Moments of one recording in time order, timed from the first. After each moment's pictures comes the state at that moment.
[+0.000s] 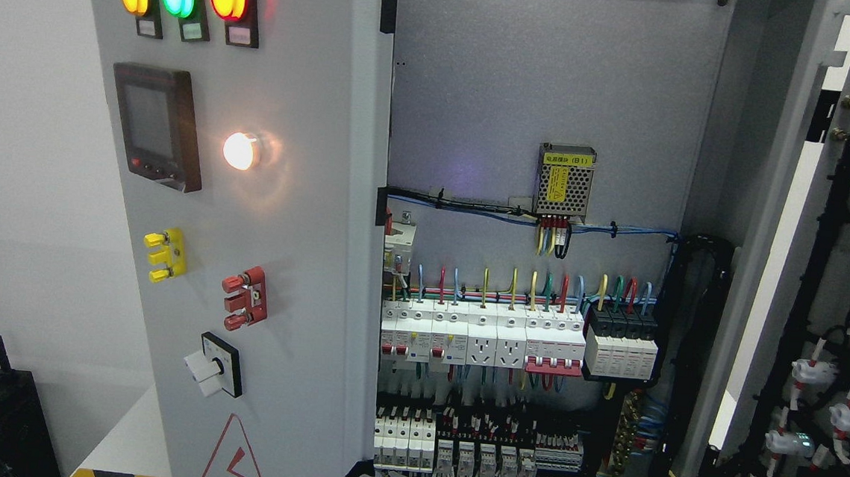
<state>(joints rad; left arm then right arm) 0.04 -0.04 -0.04 -0.04 0.00 -0.14 -0.24 -0.45 0.00 0.44 -1.47 -0.64 0.03 0.83</state>
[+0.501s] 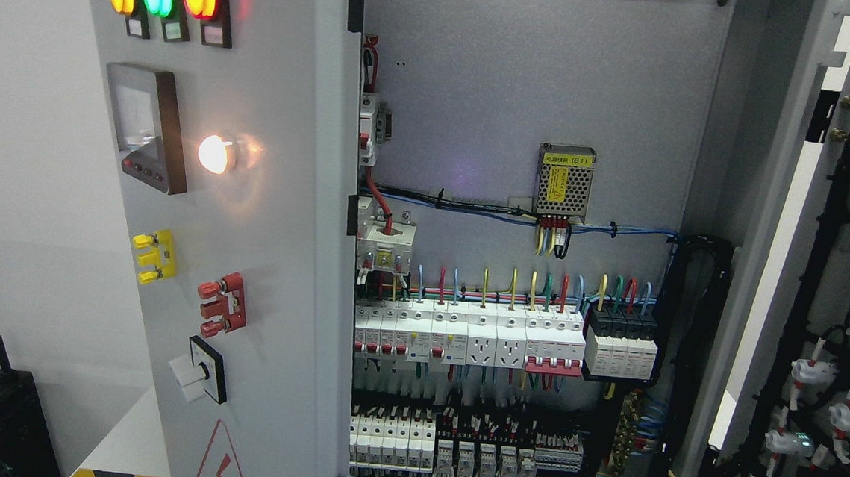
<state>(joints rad) 0.04 -0.04 -0.04 -0.04 0.00 -0.14 -0.24 -0.45 0.00 0.47 -1.48 -0.65 0.03 0.84</state>
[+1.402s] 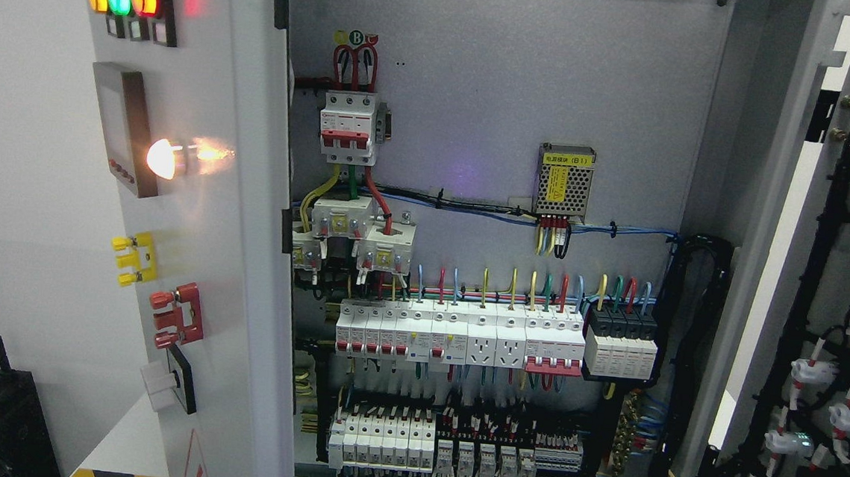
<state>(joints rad) 0.04 -0.04 -0.04 -0.04 0.00 -0.14 -0.24 -0.46 0.01 0.54 -1.52 -0.65 0.03 0.84</state>
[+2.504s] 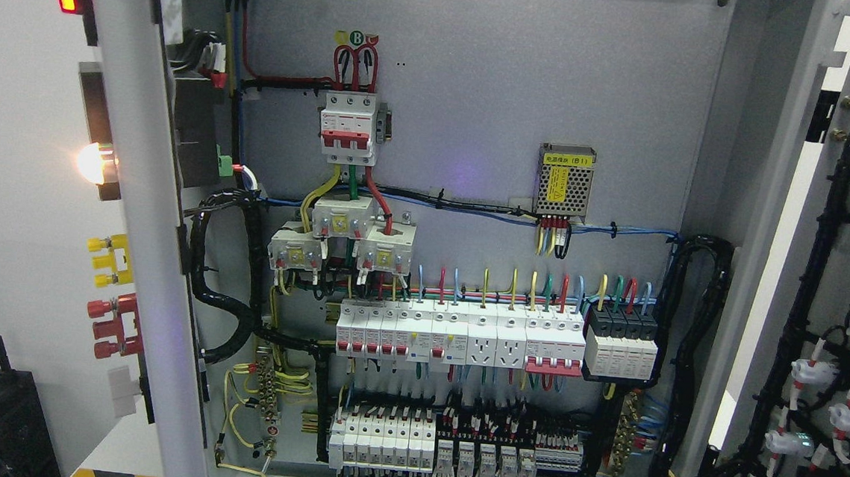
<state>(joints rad) 0.04 -0.04 -0.04 -0.04 0.00 -0.14 -0.24 -0.46 0.03 0.62 -1.53 -0.64 0.03 0.79</state>
